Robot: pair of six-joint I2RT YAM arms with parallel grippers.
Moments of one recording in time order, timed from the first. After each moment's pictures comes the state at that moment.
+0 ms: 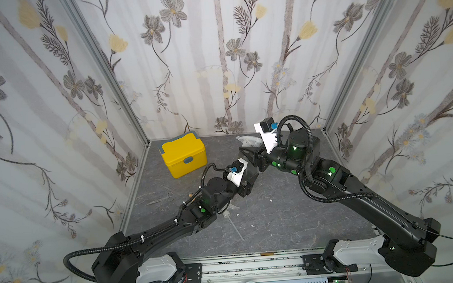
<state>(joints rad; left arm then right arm) -0.90 1.23 0.74 0.46 -0.11 0.03 0.85 1.28 1.47 -0.33 -0.04 0.13</state>
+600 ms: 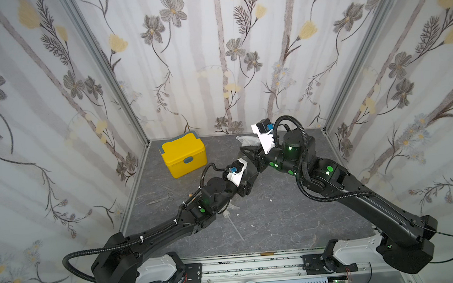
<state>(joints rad) -0.90 1.23 0.74 0.46 -0.11 0.04 0.88 1.30 1.49 -0.39 0.04 0.12</state>
